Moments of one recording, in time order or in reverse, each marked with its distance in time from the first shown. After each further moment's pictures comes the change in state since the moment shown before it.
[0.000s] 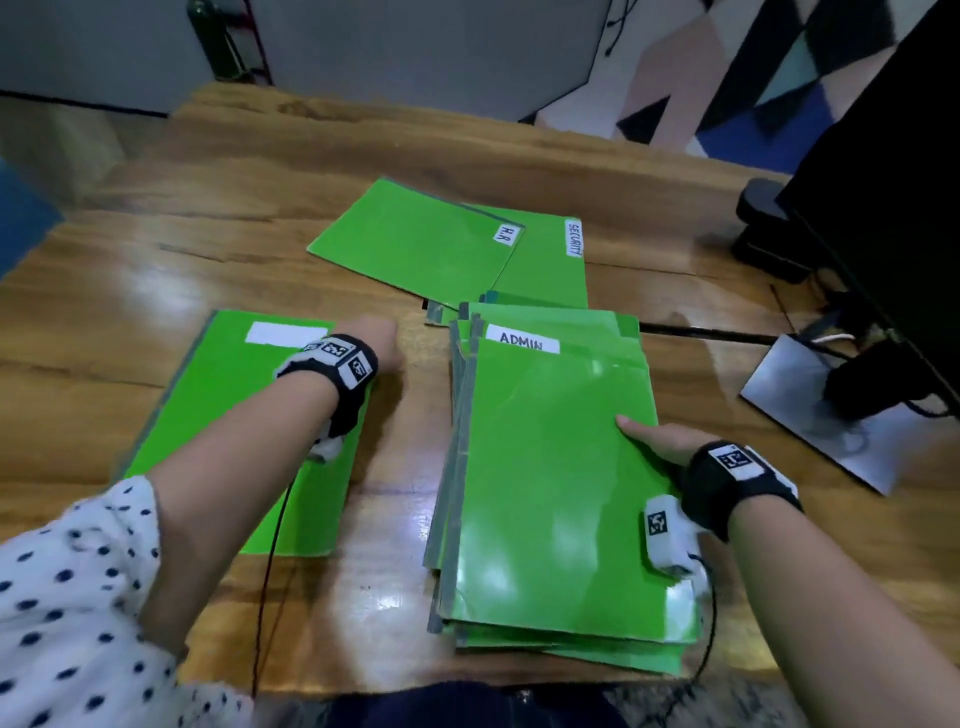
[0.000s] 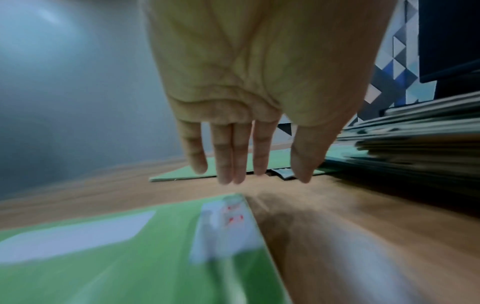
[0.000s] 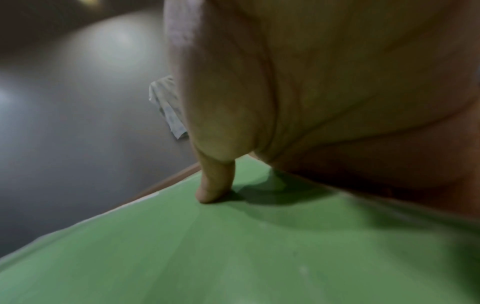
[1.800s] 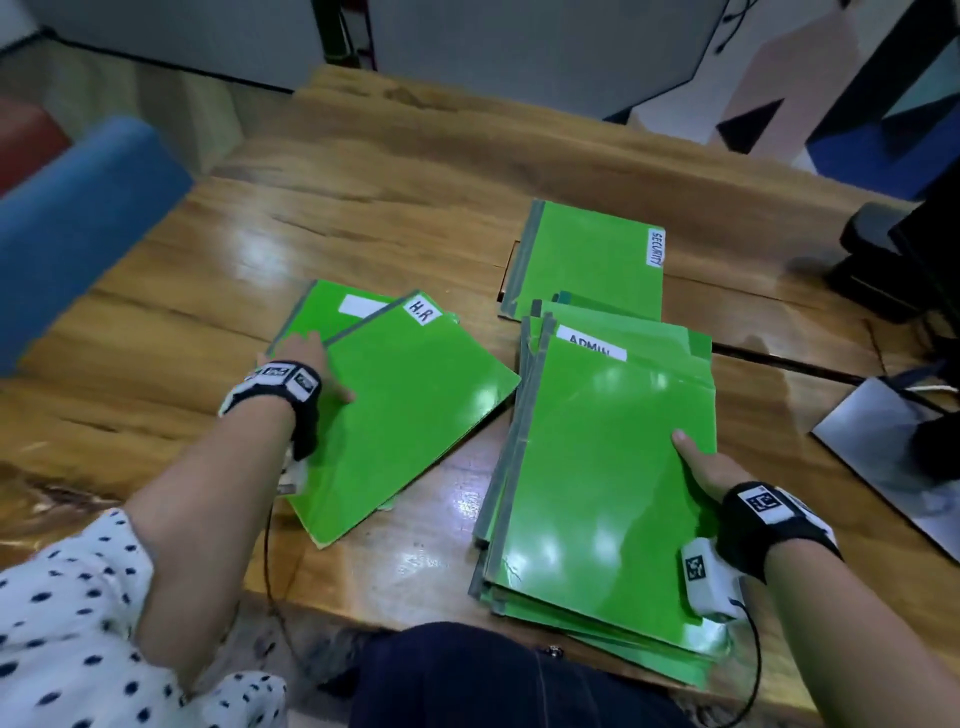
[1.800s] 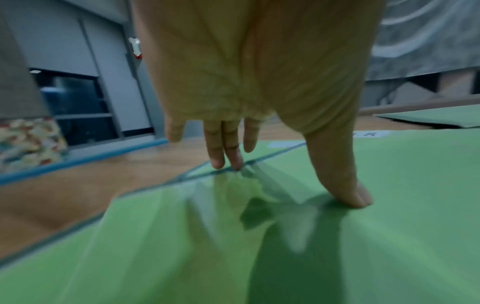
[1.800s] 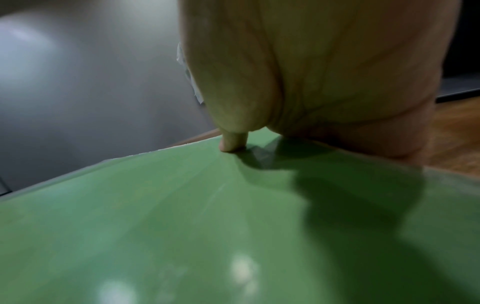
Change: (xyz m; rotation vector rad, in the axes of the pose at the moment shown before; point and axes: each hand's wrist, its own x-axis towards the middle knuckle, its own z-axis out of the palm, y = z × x) left_hand -0.086 -0.128 0.036 -0.198 -0.132 -0.546; right_hand -0.096 -0.042 0.032 -0.004 0.185 -0.004
